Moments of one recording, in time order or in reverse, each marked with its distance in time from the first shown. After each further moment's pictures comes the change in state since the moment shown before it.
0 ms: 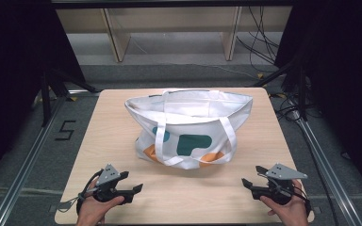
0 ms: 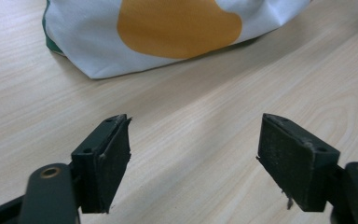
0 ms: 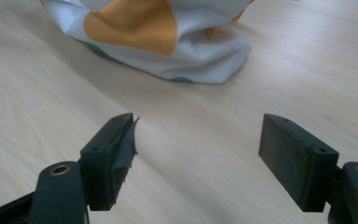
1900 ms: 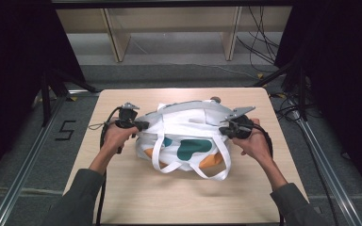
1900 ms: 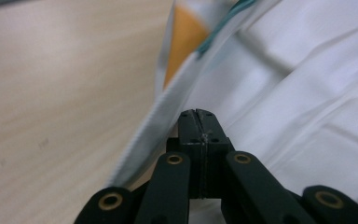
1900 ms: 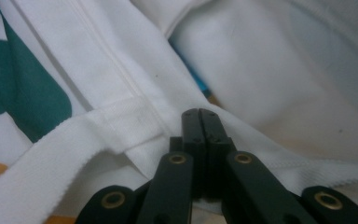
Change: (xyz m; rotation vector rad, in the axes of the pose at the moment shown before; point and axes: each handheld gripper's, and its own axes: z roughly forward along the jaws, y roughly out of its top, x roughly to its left) left arm 0.100 0.130 0.107 0.108 0.031 -0.099; right arm -0.035 0.136 0.121 0.182 0.069 -0.203
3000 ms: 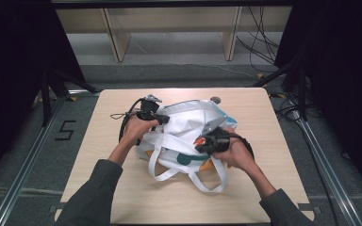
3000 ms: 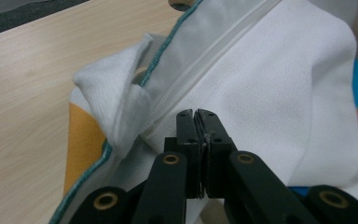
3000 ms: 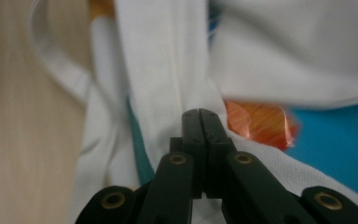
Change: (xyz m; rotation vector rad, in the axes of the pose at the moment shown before) left arm -0.049 0.059 0.028 0.042 -0.049 0.109; right arm 0.075 0.022 0.015 0.116 0.286 -0.203
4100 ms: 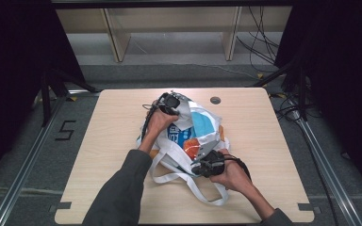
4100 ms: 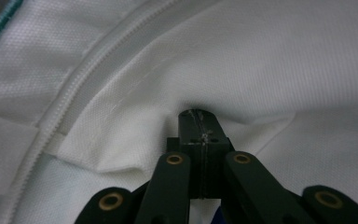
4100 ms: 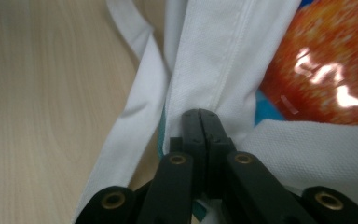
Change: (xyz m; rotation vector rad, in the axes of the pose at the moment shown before) left arm -0.017 0.034 0.057 0.143 0.158 0.118; right arm 0.041 -0.021 0.016 0.008 0.025 -0.039
